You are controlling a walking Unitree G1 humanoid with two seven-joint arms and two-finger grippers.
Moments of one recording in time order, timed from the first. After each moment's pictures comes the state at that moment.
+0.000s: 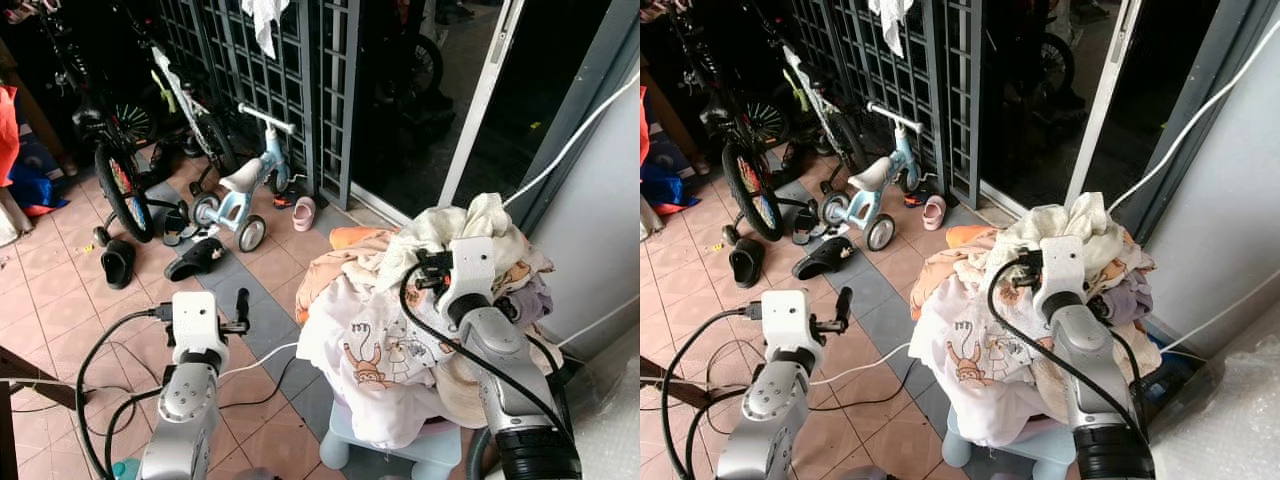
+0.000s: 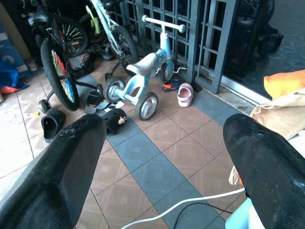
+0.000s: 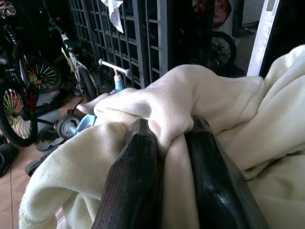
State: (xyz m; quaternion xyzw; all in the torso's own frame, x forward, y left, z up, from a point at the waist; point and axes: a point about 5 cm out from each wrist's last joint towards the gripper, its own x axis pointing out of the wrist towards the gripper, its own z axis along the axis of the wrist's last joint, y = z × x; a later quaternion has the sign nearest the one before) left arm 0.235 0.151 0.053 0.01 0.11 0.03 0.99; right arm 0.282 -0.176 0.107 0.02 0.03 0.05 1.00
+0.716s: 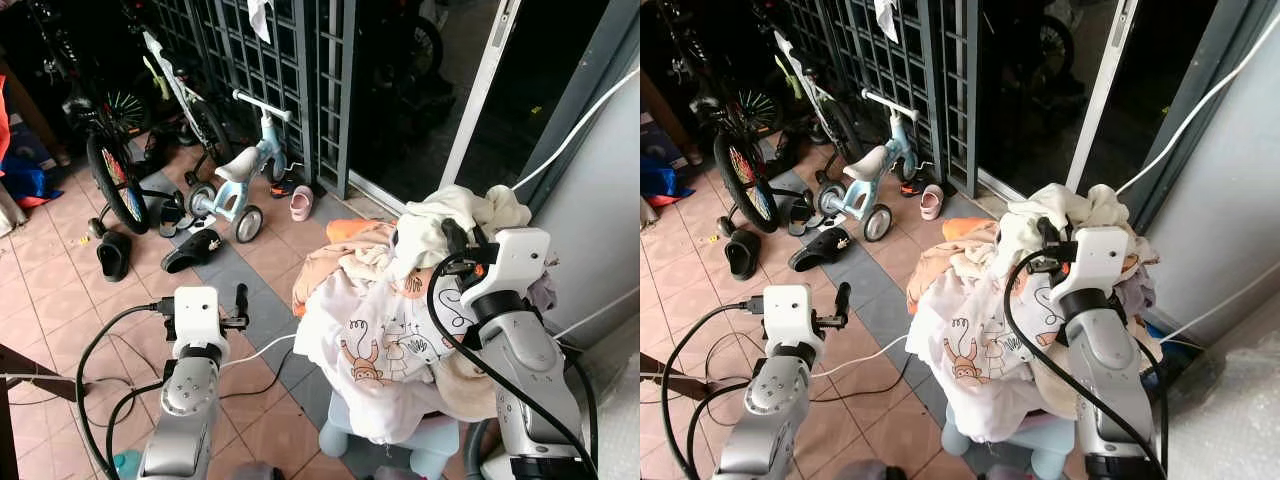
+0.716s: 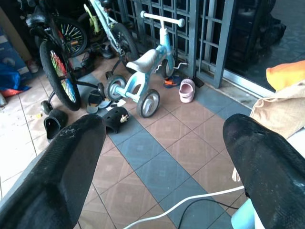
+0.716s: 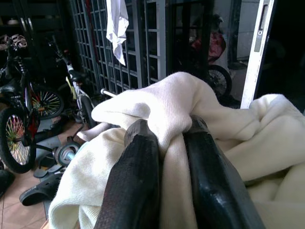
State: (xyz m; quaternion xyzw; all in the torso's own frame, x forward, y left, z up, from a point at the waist) left arm 0.241 0.149 0.057 0.03 0.10 0.03 0.99; right arm 0.266 -0.176 0.135 0.01 -0.06 0.06 1.00
